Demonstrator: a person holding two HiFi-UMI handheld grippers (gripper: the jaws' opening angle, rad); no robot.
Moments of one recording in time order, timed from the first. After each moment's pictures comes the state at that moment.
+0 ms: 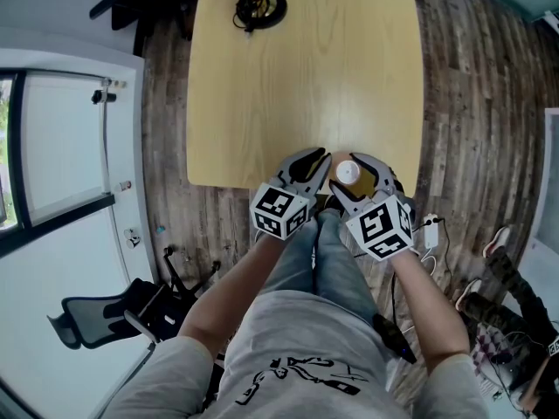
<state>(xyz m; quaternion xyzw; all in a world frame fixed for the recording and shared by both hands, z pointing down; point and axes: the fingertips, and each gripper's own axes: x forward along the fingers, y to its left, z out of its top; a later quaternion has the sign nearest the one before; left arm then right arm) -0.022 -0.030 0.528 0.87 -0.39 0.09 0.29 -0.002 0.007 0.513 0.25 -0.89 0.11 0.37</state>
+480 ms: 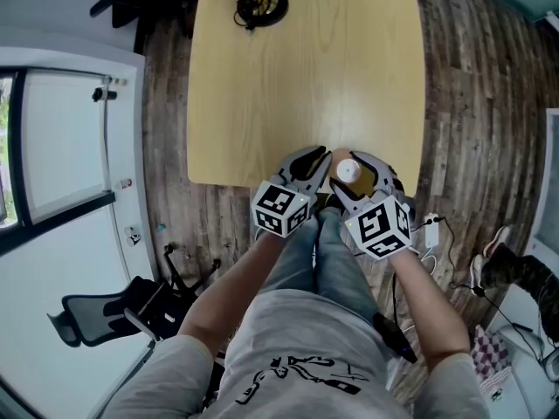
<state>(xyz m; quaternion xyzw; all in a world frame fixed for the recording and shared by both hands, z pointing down) -0.023 -0.031 0.534 0.87 -0.39 0.09 0.29 -0.003 0.006 0.519 0.25 -0.89 0.09 0.37</state>
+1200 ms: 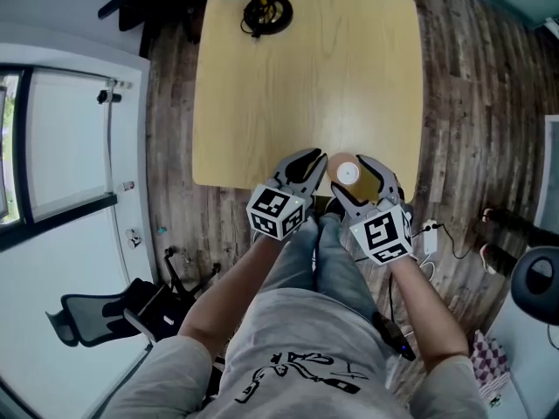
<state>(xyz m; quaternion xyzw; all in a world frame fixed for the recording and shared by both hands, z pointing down) -0.037 -0.035 0.513 0.87 -0.40 0.08 0.28 -0.001 0.003 0.495 0.29 -0.90 0.09 0.31</state>
